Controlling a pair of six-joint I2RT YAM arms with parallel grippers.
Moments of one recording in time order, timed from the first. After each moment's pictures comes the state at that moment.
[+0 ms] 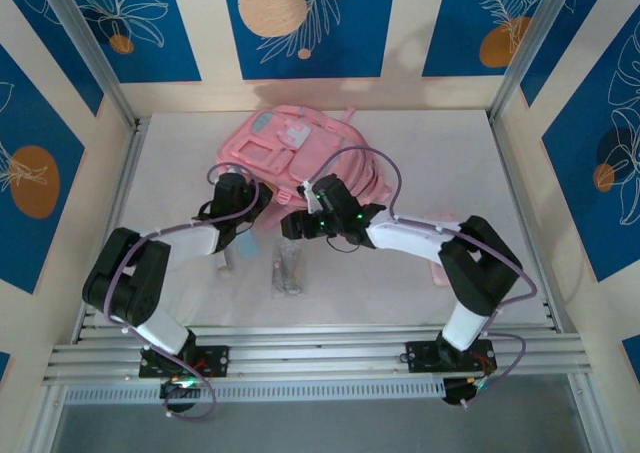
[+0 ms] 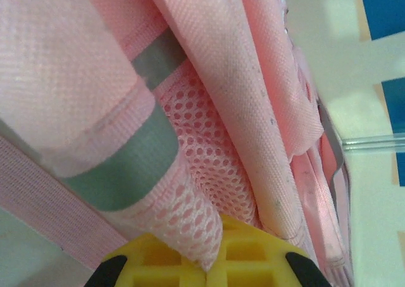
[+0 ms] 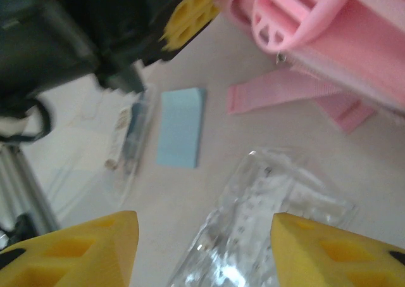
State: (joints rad) left arm -0.40 1.59 0.73 0.36 0.06 -1.09; right arm 0.79 1.71 1.05 -0.05 -0.27 0.54
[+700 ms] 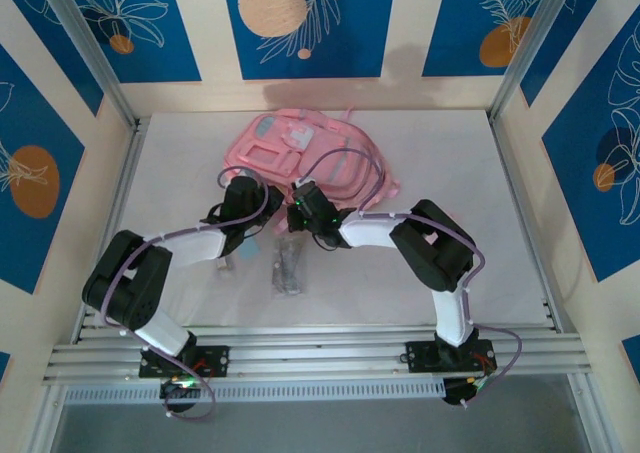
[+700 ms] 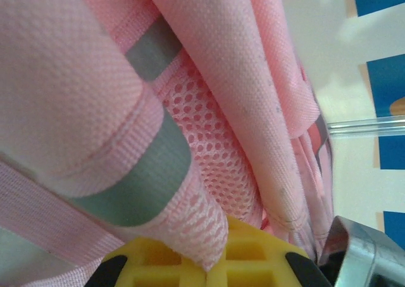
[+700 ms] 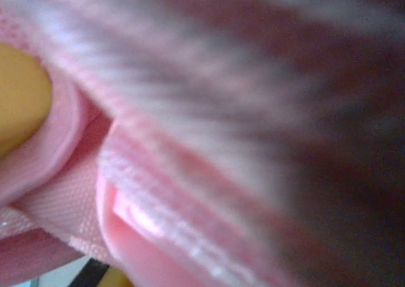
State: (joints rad) left arm -0.49 1.57 0.74 0.35 0.03 -1.16; right arm 0.81 1.97 1.14 0.14 0.15 0.50
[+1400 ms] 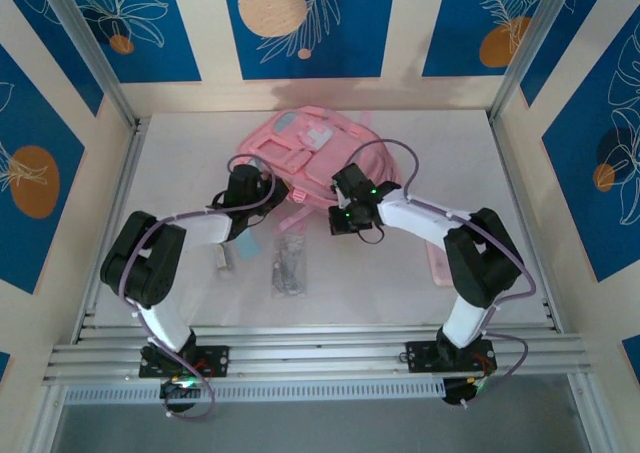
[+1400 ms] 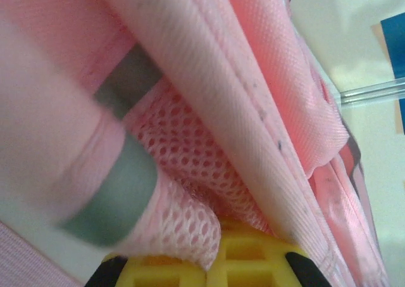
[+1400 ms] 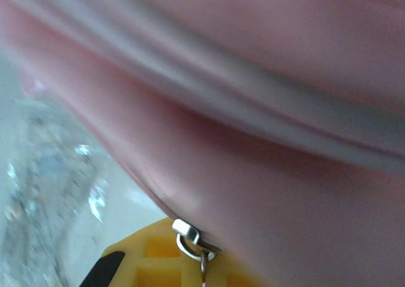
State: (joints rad) left arm -0.41 1.74 0.88 0.35 0.15 -0.96; right arm 0.59 1.71 1.16 -0.63 -0.13 0.41
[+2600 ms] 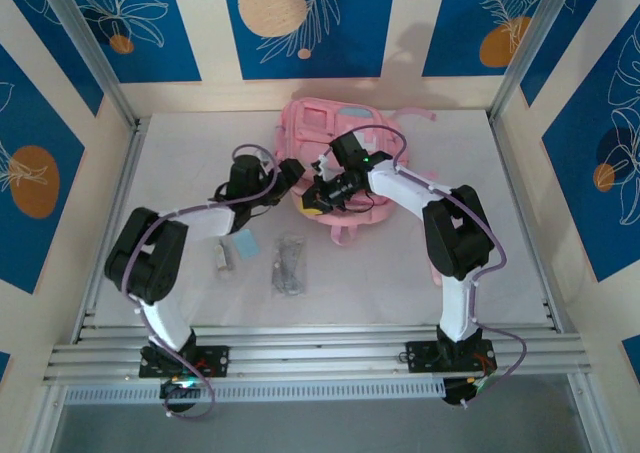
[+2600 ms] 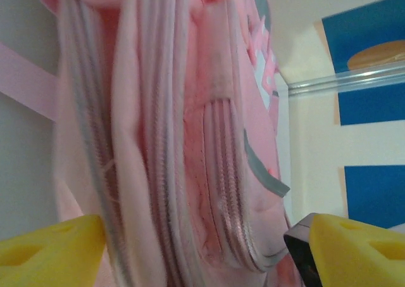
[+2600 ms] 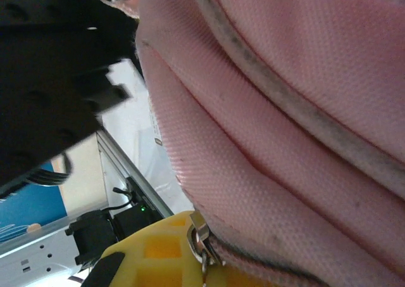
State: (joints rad) left arm -0.44 1.78 0.95 0.41 0.28 -1.09; right arm 0.54 1.96 1.49 -0.61 -0.79 0.60
